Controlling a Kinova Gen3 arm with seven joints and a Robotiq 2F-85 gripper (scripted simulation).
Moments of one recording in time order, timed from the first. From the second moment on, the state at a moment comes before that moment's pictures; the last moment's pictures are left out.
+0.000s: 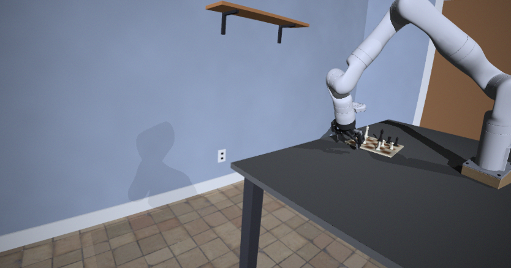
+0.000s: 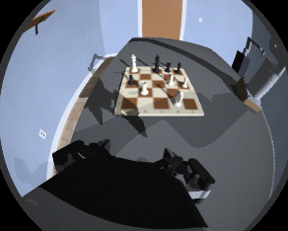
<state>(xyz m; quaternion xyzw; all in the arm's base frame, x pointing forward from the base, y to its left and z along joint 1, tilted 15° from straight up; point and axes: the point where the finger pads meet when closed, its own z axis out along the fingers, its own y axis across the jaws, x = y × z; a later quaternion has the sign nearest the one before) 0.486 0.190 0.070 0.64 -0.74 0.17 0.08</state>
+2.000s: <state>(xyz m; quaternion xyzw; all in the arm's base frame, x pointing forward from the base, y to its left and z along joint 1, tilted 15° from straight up) 0.479 0.169 0.154 0.64 -0.74 0.17 0.08</state>
